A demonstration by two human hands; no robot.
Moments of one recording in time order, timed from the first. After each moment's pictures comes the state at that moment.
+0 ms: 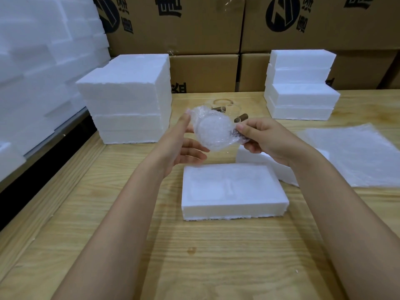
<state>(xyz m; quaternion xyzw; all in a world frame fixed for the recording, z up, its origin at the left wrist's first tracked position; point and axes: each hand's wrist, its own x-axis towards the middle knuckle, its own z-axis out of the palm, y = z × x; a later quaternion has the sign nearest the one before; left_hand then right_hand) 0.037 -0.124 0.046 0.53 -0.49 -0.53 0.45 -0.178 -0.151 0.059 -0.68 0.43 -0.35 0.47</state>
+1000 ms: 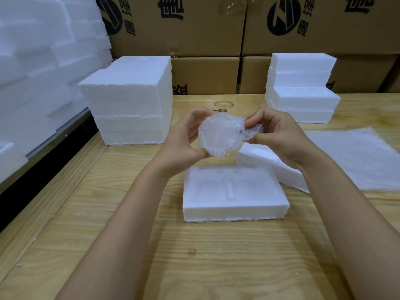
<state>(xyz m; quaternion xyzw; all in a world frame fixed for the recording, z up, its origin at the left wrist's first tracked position) 0.030 -0.115 0.045 0.38 -0.70 -0.32 0.51 -0.189 -0.144 0.063 -0.69 0.29 -0.47 0.47</state>
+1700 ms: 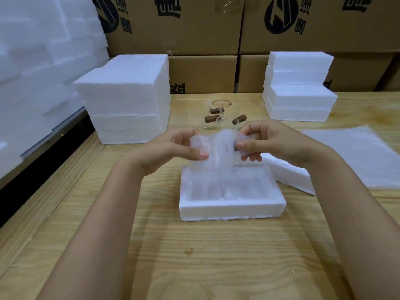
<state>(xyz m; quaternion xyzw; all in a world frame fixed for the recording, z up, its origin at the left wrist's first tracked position) 0.053 -0.104 0.070 0.41 -0.71 -0.49 0.30 -0.196 -0.136 0.075 -0.75 0.36 -0.28 0.48</state>
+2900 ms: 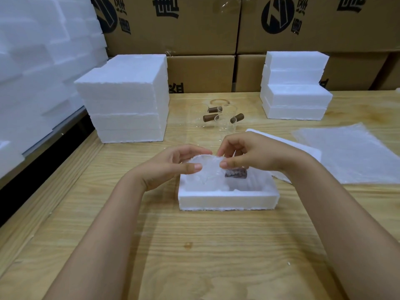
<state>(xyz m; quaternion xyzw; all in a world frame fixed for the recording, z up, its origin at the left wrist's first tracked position) 0.060 -0.100 0.026 0.43 -0.68 -0.51 0.30 -0.173 -0.127 0.063 -0.81 0.42 -0.16 0.38</state>
